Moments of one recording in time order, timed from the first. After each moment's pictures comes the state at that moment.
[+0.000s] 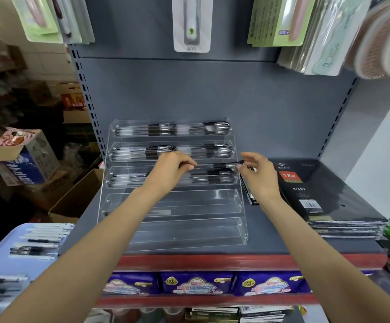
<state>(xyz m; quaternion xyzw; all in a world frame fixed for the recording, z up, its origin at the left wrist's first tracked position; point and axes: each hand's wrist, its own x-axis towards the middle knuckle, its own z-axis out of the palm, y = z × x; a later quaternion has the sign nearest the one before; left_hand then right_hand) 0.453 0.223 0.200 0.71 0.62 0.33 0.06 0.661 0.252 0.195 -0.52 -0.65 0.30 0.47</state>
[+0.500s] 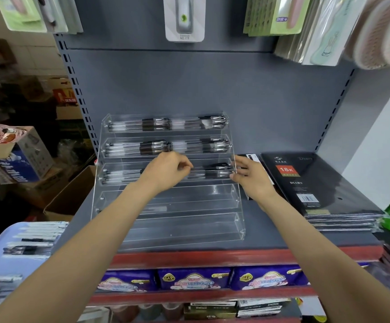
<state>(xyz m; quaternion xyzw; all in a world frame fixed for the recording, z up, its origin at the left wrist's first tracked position) 0.451 0.230 0.196 0.73 0.64 0.22 0.06 0.665 0.251 0.185 -0.49 -0.68 0.40 0.38</state>
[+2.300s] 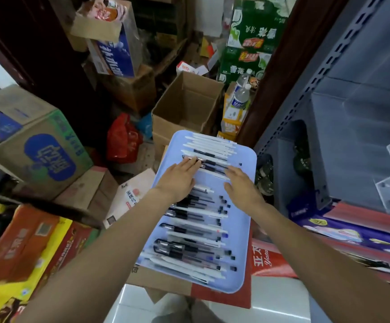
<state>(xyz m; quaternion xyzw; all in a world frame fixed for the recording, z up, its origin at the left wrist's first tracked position) 0.000 0.019 -0.042 0.67 0.71 -0.01 0.21 0.184 0.093 -0.034 -0.46 -0.85 0.26 -0.08</state>
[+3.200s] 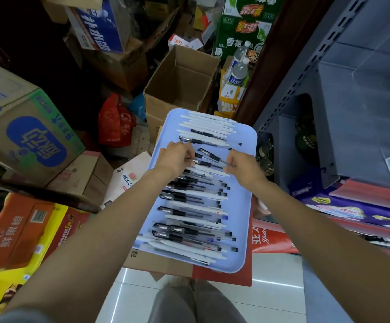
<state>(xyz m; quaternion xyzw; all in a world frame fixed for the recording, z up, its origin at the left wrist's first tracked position) 0.000 0.031 -0.051 0.56 0.77 0.15 0.28 0.188 0.099 -0.038 -0.50 -0.81 0.32 -0.01</state>
